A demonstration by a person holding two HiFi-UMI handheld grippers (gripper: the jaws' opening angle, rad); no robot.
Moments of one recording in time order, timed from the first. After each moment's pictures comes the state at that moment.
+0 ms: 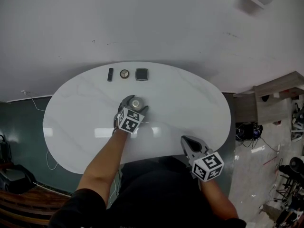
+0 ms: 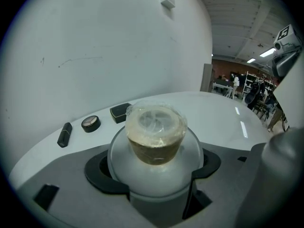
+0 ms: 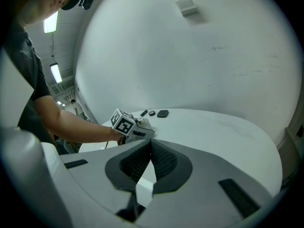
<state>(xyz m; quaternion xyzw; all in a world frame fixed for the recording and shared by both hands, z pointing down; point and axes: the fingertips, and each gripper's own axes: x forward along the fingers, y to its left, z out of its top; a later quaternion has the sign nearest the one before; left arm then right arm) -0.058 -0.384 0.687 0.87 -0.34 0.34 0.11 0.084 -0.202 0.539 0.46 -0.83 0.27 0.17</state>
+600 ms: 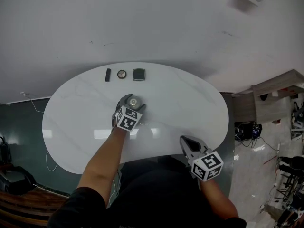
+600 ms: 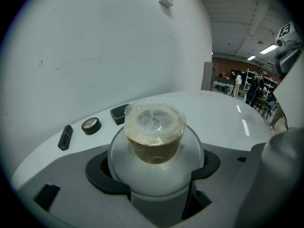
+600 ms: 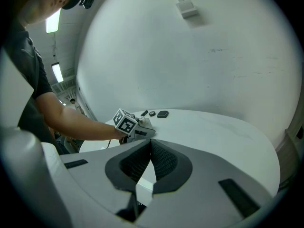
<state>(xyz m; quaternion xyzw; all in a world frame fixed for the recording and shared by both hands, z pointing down) -0.056 -0.390 0.689 0.86 -0.35 0.35 0.10 0.090 -0.196 0.536 0.46 -0.83 0.26 0.17</state>
